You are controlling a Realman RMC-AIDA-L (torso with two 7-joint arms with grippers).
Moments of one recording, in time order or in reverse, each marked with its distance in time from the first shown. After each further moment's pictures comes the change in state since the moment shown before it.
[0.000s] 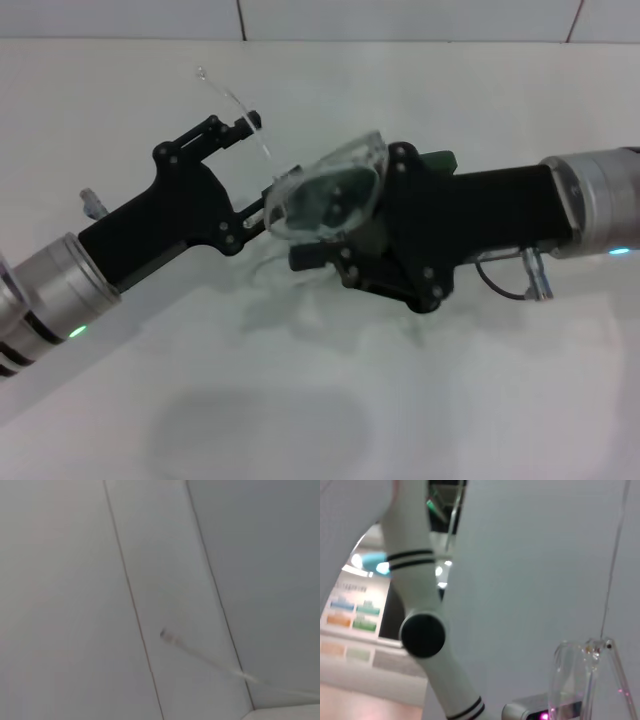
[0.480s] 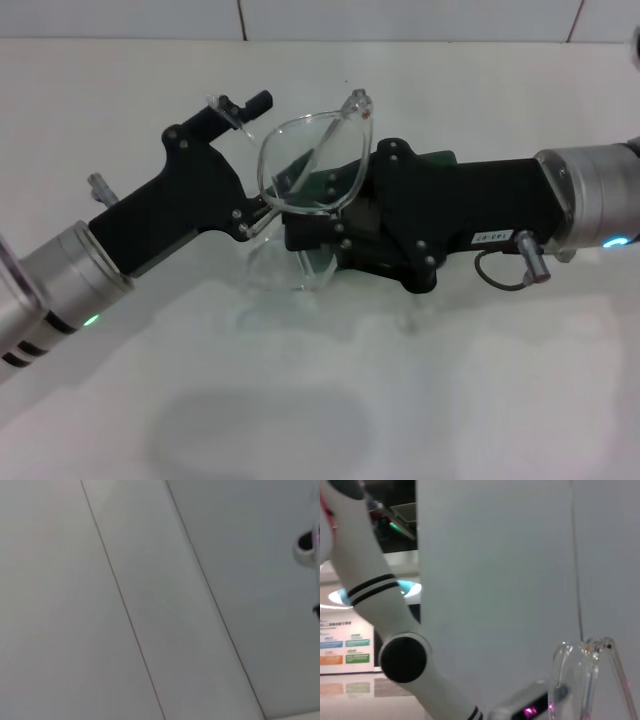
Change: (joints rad) left arm -0.043 -0.006 0.002 -0.055 -0.045 0.040 0.136; right arm 0.019 0.000 -0.008 0.054 0.037 0.032 0.229
